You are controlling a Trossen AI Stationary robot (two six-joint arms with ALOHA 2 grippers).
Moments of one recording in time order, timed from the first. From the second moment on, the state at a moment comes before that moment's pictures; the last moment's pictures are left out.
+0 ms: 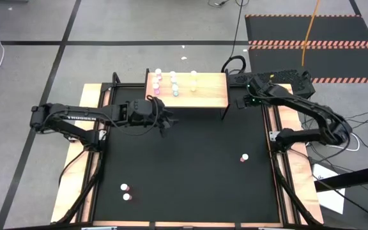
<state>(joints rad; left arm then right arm) 0.11 1.27 0.94 -0.13 -0.14 -0.49 -0.85 1.20 0.74 -0.69 0.21 0.43</state>
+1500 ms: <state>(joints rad) 0.38 1.17 0.94 -0.44 -0.02 -0.08 -0.34 1.87 2.00 -1.16 0.23 0.41</state>
